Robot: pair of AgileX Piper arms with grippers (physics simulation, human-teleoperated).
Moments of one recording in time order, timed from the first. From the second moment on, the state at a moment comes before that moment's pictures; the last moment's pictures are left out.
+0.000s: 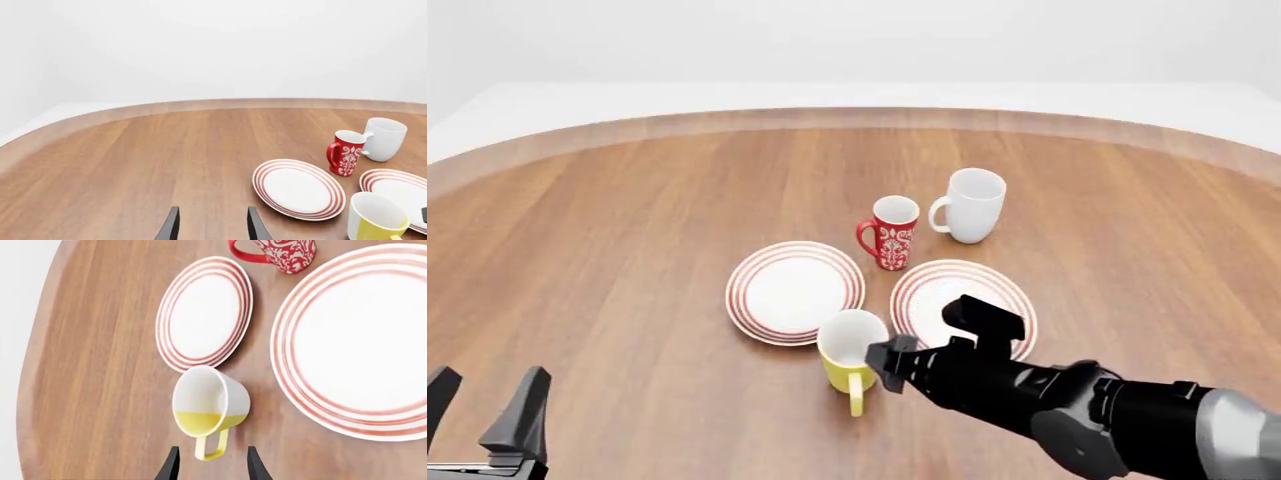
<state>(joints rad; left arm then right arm) 0.00 0.01 0.00 0.00 0.00 0.74 1.43 -0.56 -0.16 0.81</state>
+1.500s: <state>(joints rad) 0.00 0.01 0.00 0.00 0.00 0.83 1.64 -0.58 -0.33 0.86</state>
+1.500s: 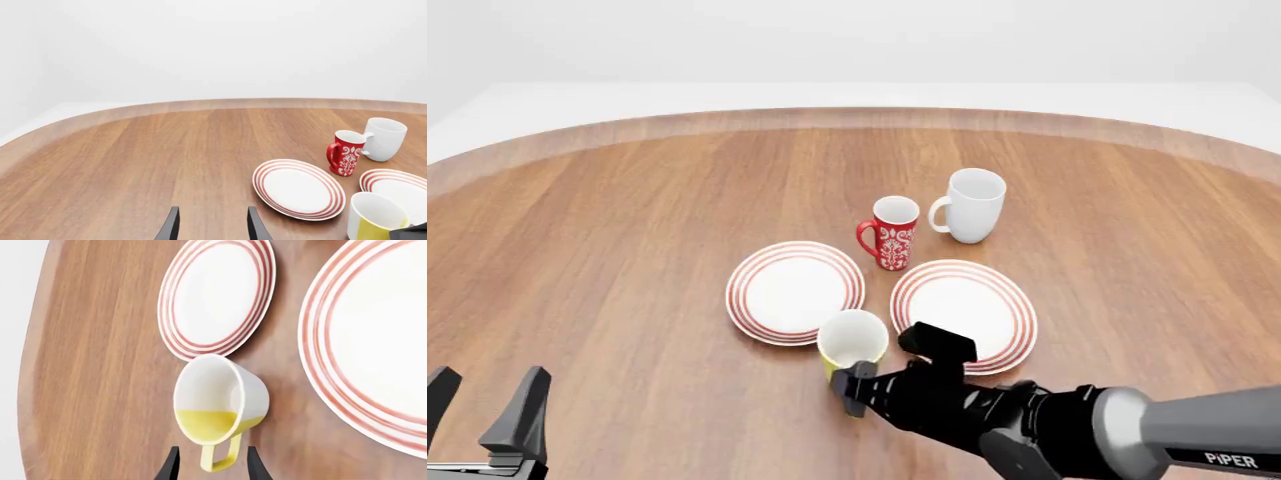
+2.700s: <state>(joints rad) 0.00 0.01 0.00 0.00 0.00 0.86 1.72 -0.57 -0.40 0.88</state>
